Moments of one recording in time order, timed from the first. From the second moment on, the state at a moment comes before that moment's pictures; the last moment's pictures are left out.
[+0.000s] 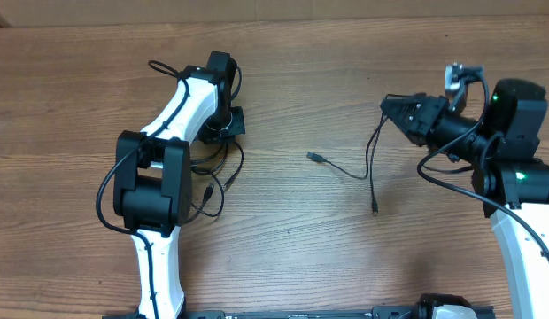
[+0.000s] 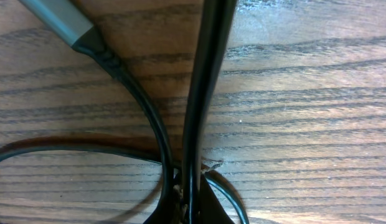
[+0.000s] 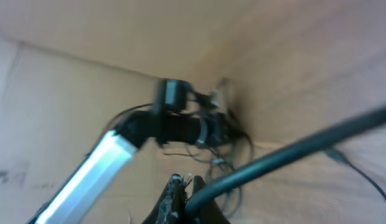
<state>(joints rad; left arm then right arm) -0.22 2.24 1.71 -1.00 0.04 -0.36 -0.07 1.18 1.09 -0.52 -0.82 0.75</state>
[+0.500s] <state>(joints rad) -0.21 2.23 1.70 -0.99 0.06 -0.36 -0.07 1.37 1.09 -0.92 -0.17 0.75</state>
